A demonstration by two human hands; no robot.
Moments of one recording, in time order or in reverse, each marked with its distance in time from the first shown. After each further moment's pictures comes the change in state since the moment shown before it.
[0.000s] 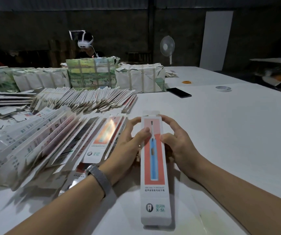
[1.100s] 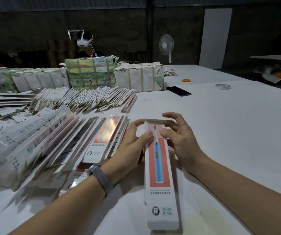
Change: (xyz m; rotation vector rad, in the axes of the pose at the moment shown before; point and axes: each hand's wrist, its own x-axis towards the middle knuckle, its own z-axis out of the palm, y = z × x) left_hand -0.003 -0.001 0.002 0.018 -0.106 -0.064; right_hand 0.003 0.000 -0.002 0.060 0.191 -0.057
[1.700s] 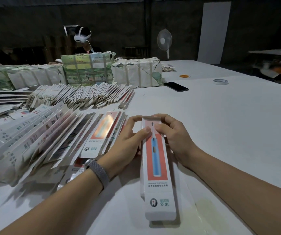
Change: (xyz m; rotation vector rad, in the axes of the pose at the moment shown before) left_hand -0.002 0.006 0.003 0.081 0.025 -0.045; right_hand 0.000 -0.002 0.000 -0.083 -0.048 0.086
